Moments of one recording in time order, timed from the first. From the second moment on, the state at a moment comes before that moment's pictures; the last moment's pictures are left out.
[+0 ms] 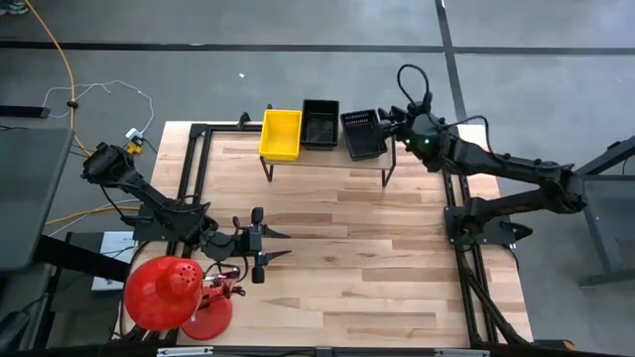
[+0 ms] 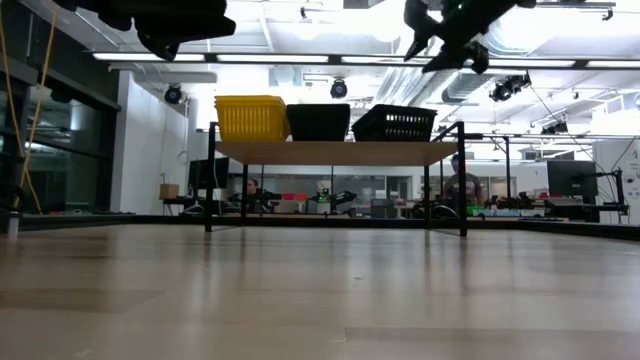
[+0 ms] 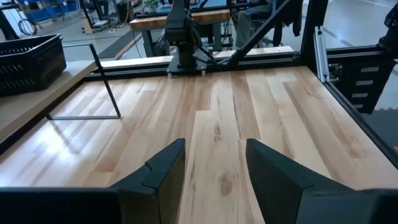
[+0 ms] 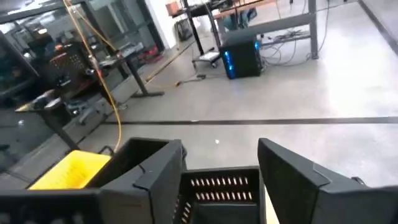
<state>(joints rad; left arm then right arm) -0.46 1.26 0.55 0.40 -0.66 -0.08 -0.35 1.11 0.92 -0.03 0.70 0.49</state>
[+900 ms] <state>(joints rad) -0.46 1.26 0.55 0.39 -0.68 -0.08 -0.05 1.34 1.03 -0.38 0.53 0.15</state>
